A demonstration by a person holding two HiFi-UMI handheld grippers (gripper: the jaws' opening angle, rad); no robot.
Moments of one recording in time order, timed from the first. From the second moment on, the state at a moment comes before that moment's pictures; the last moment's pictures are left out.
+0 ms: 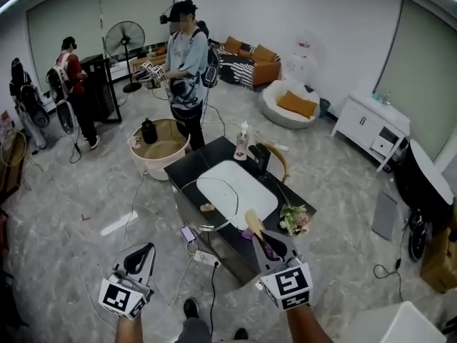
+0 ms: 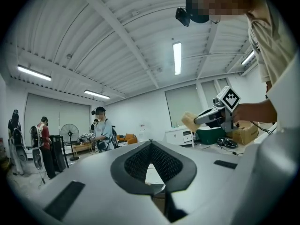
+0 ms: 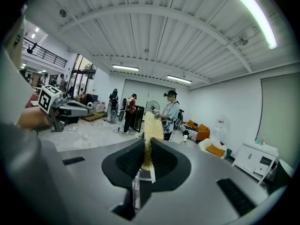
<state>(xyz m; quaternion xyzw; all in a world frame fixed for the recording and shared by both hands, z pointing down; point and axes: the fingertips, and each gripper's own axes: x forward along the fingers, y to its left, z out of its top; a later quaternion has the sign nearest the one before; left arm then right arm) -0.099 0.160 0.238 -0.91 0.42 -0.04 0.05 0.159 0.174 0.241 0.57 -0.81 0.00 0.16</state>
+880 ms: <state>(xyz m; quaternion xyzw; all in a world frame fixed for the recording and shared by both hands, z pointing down) -0.144 -0.042 0.265 -0.95 0.30 0.01 0.01 0.110 0.062 0.249 0.68 -0.71 0.02 0.21</state>
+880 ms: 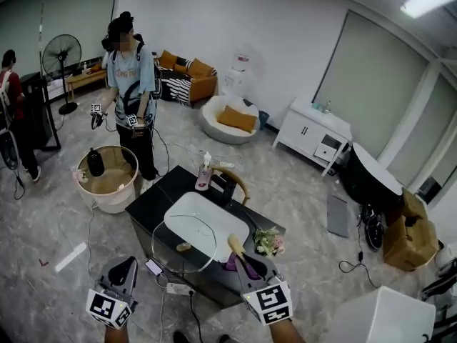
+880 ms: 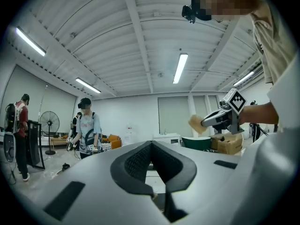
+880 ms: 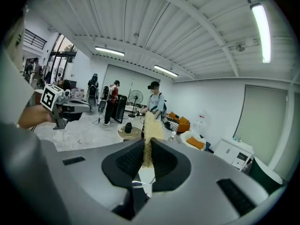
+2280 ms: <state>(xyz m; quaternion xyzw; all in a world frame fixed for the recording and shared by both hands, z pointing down) -0.099 -0.136 0.376 -0.87 0.47 -0.12 -0.09 0.172 -0.161 0.352 0.50 -0.84 0.07 0.20</state>
